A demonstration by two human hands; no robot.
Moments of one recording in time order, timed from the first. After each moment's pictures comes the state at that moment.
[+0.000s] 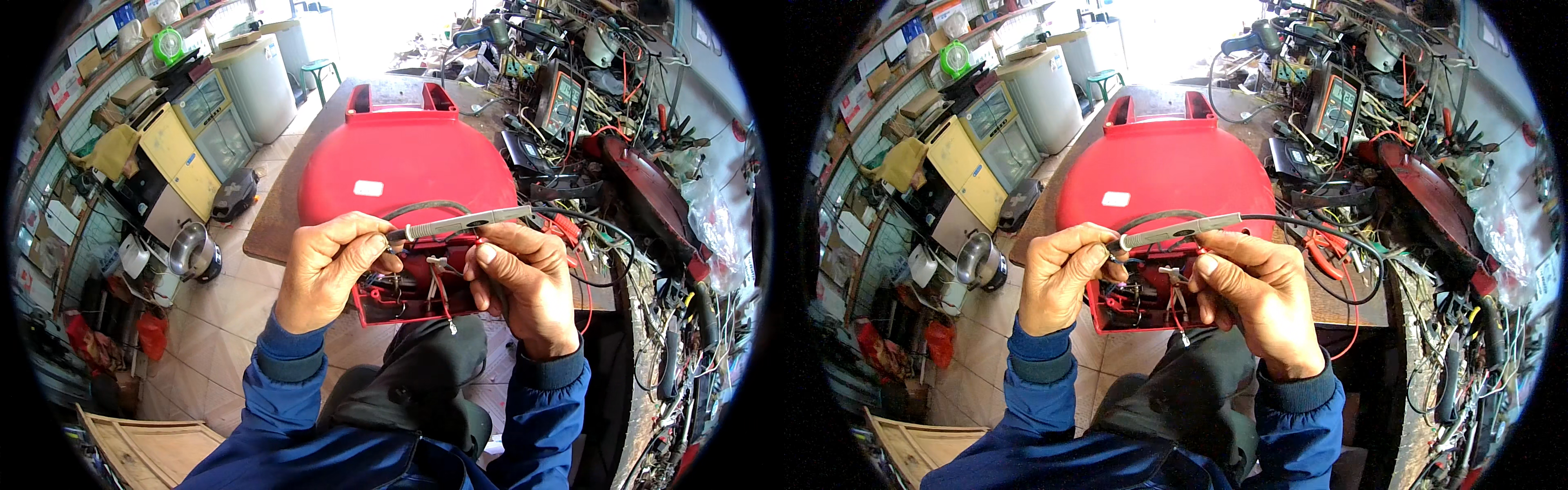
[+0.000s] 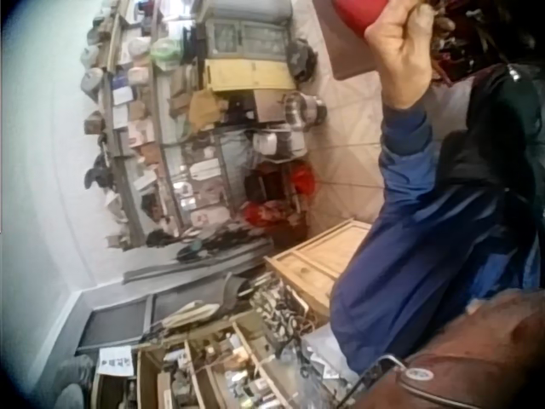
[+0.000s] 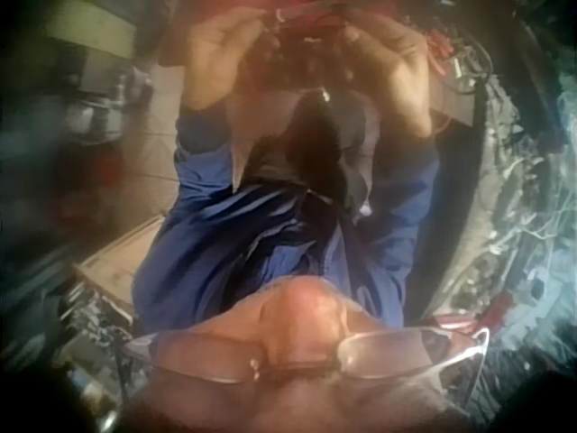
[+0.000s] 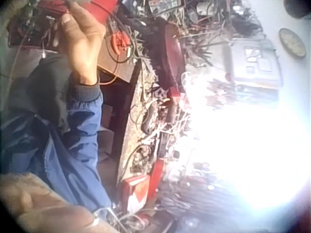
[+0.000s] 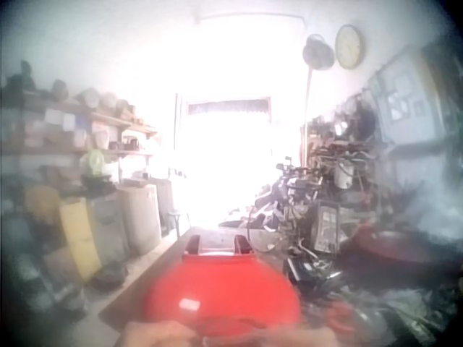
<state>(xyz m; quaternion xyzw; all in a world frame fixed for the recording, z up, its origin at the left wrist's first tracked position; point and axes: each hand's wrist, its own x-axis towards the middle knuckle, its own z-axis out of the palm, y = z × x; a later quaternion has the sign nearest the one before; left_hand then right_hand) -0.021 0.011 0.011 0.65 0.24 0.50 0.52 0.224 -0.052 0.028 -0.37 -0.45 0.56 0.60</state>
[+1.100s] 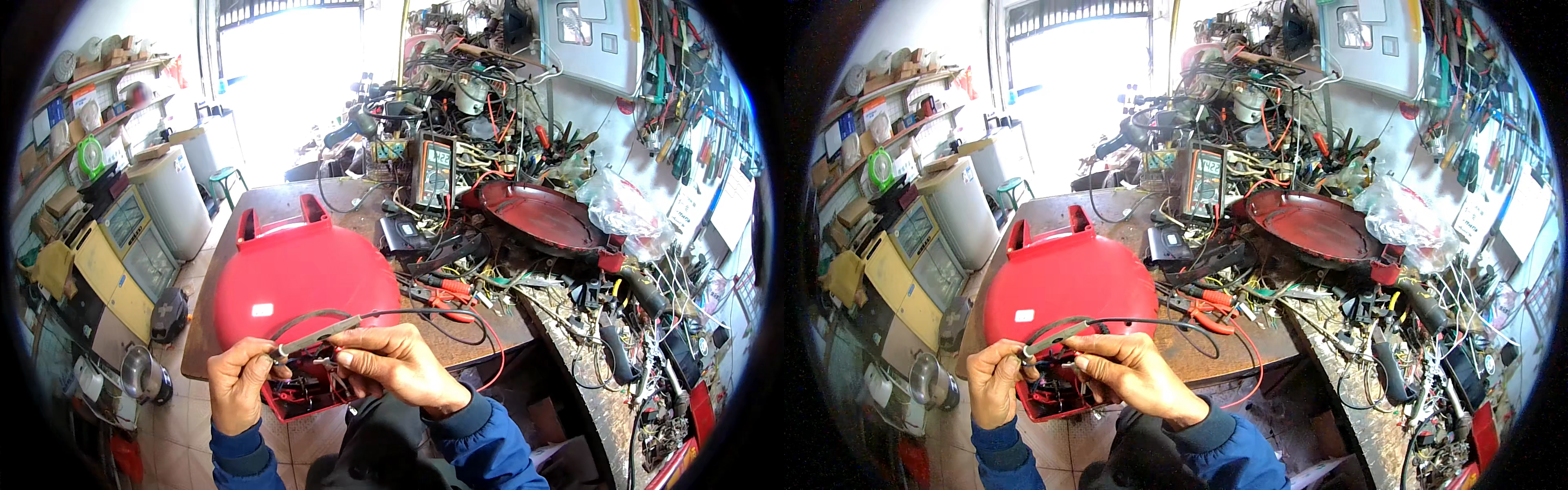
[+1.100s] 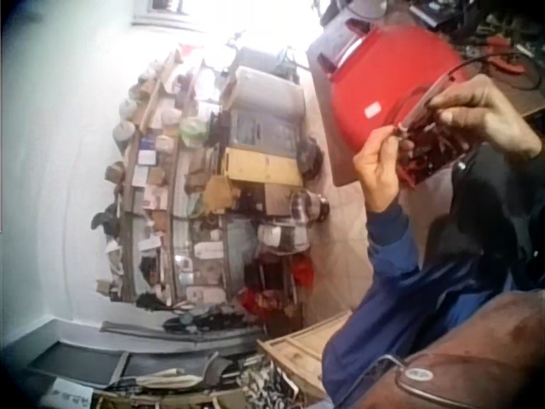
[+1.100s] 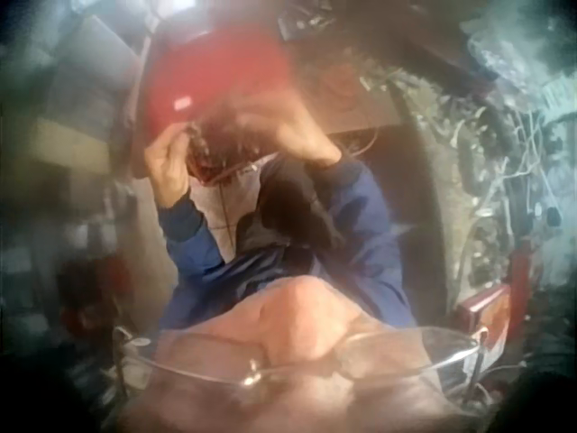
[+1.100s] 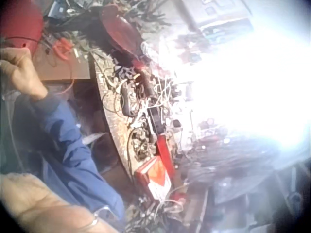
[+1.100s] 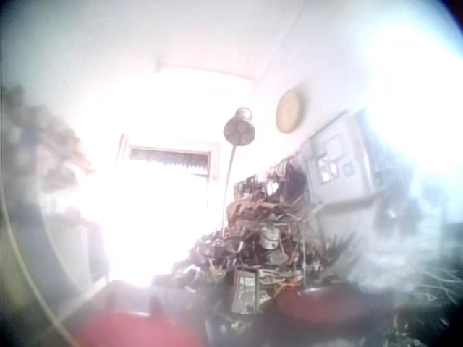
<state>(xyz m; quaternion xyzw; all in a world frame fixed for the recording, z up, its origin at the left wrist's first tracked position) -0.016 0.008 0.009 0.64 0.26 0.53 0.49 0.227 -0.057 0.031 -0.36 -0.51 0.56 0.55</state>
